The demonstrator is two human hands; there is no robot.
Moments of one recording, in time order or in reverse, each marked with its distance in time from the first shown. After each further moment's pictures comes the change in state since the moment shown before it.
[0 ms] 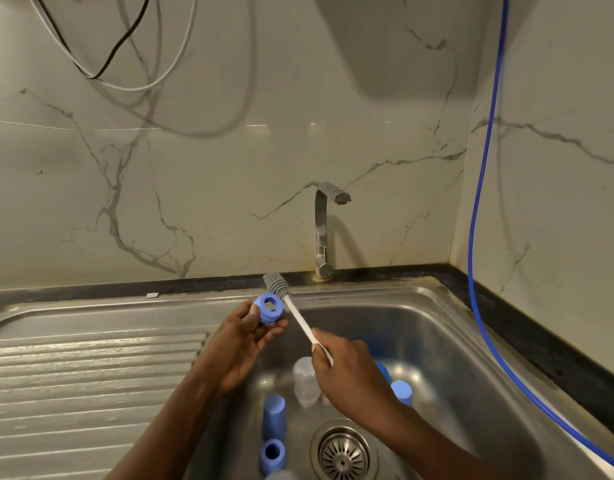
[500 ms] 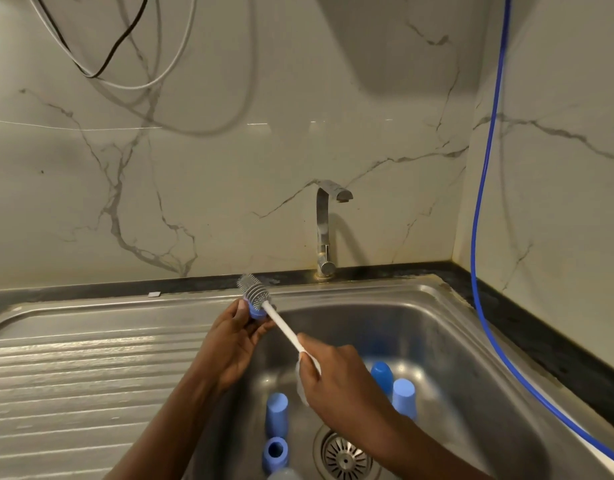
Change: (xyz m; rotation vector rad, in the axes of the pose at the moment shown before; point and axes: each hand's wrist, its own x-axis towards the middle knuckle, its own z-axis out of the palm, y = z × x) left_hand 0.006 0.002 -0.006 -0.064 0.041 0.058; right_hand -0.011 -0.017 0.005 -0.035 -0.009 -0.108
